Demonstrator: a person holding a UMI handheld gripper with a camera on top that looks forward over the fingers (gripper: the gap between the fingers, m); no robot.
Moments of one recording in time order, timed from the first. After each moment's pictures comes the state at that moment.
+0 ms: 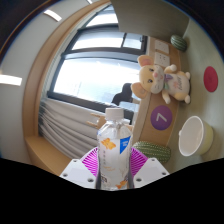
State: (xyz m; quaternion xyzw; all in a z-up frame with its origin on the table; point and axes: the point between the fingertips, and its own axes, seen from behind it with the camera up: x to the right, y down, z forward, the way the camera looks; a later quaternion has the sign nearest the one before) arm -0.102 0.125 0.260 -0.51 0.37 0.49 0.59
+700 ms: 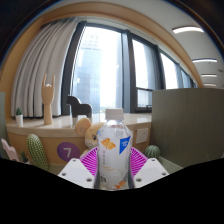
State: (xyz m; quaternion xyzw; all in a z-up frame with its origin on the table) arm 0.153 0.130 0.197 -0.73 0.14 -0.13 0.66
